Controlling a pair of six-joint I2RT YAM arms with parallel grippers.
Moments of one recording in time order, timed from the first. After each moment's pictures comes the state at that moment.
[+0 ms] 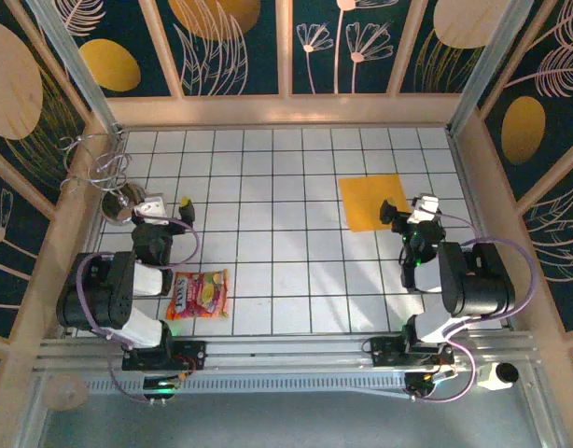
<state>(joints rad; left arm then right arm) 0.02 1.53 0.22 1.22 -0.03 -0.09 -0.02 1.56 0.21 1.22 0.02 0.13</state>
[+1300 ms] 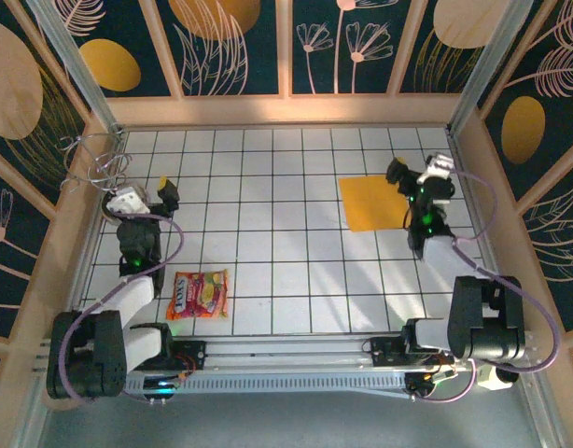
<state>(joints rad) 0.02 1.13 0.32 0.89 -0.16 -0.30 0.03 1.32 0.66 0.49 0.11 0.32</state>
